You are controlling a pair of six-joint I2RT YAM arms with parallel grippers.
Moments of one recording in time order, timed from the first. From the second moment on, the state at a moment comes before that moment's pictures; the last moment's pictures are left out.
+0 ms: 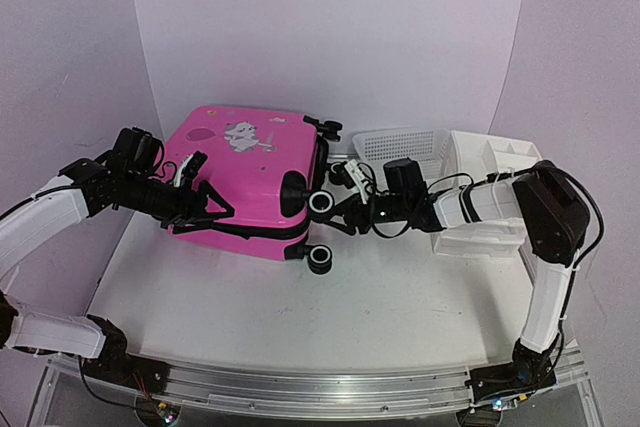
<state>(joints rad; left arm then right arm) -0.46 1.13 1.01 -0.66 0.63 -0.50 0.63 1.94 1.10 0.34 -0.61 0.09</state>
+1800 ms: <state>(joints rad) -0.46 1.13 1.01 -0.65 0.62 -0.49 0.73 2.06 1.06 0.77 -0.24 -0.54</state>
